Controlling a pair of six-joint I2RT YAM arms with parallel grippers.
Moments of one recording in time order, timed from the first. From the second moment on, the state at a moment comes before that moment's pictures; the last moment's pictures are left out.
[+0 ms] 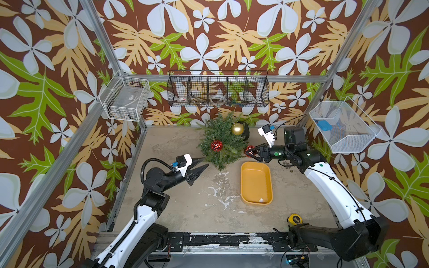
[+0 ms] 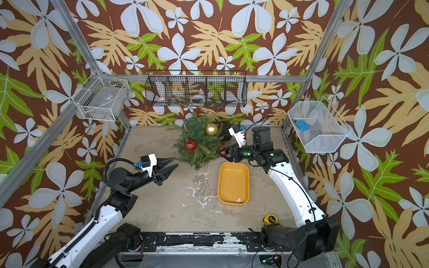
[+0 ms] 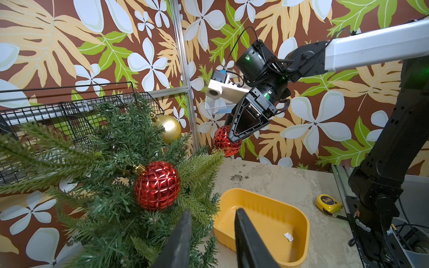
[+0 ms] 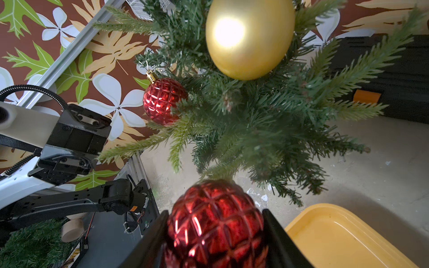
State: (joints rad) left arm -0.33 0.81 0.53 0.51 0.73 -0.03; right arm 0.24 1.27 1.24 -0.58 -0.81 0.12
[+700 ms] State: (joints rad) left arm -0.85 1.05 0.68 0.40 0.21 0.06; right arm 0.24 1.25 1.18 -0.48 -0.92 0.19
